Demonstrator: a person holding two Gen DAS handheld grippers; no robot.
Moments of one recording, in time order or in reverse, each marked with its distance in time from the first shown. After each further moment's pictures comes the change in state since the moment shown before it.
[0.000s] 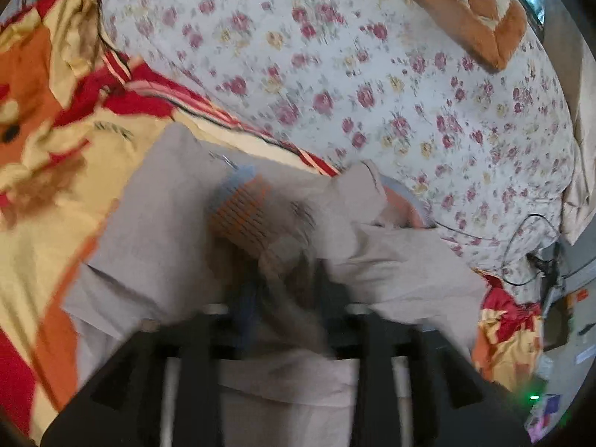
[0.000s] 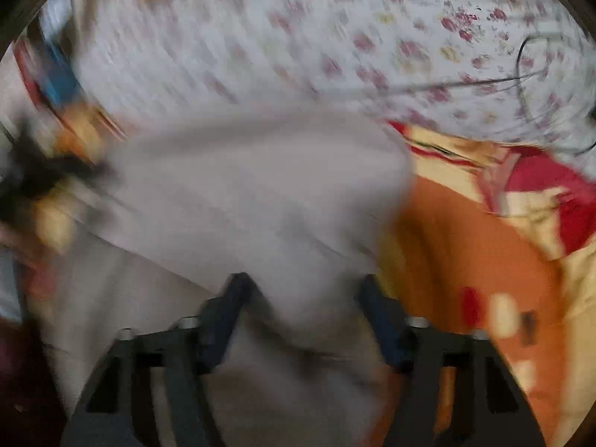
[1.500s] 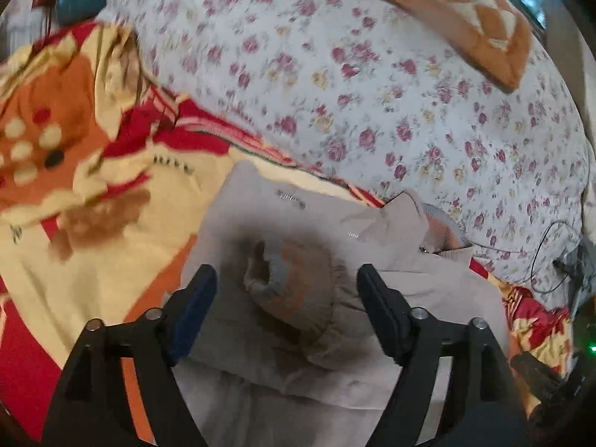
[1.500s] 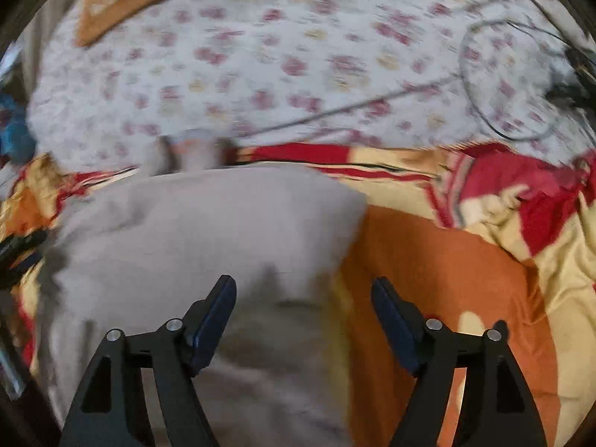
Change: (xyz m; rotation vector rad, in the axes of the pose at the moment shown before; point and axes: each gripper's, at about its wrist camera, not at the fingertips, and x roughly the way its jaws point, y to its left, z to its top) left arm -0.016 0.027 0.004 0.048 -0.103 0.117; right arm -0.036 -0.006 0.030 0.176 -0.165 0.099
